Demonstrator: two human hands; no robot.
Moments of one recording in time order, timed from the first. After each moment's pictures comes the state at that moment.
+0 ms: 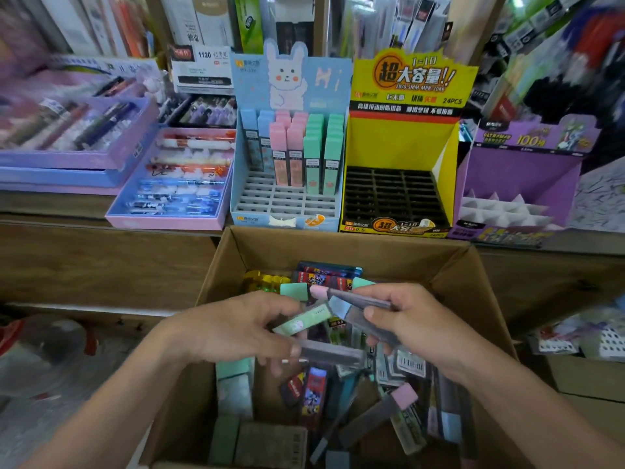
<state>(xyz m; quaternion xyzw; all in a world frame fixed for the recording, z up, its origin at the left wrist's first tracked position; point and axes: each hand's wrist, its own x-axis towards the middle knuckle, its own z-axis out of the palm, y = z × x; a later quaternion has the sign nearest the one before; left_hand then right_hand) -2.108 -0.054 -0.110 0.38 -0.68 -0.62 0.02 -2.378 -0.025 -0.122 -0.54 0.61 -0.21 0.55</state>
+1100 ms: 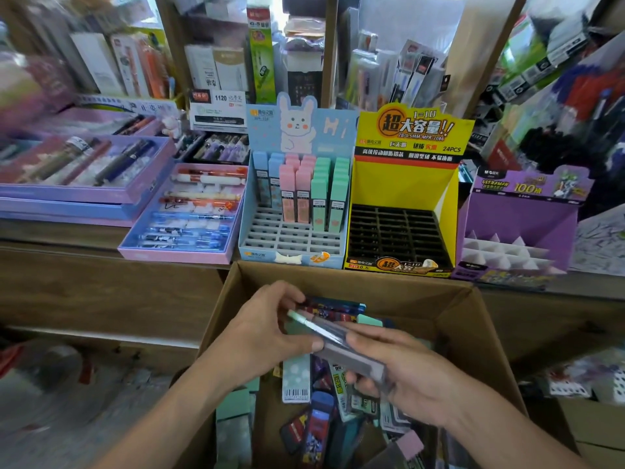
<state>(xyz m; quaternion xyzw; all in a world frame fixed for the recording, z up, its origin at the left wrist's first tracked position) -2.127 -0.069 -0.131 0.58 -0.68 -0.39 0.22 -2.359 -0.034 -0.126 -0.24 0.50 -0.31 0.78</state>
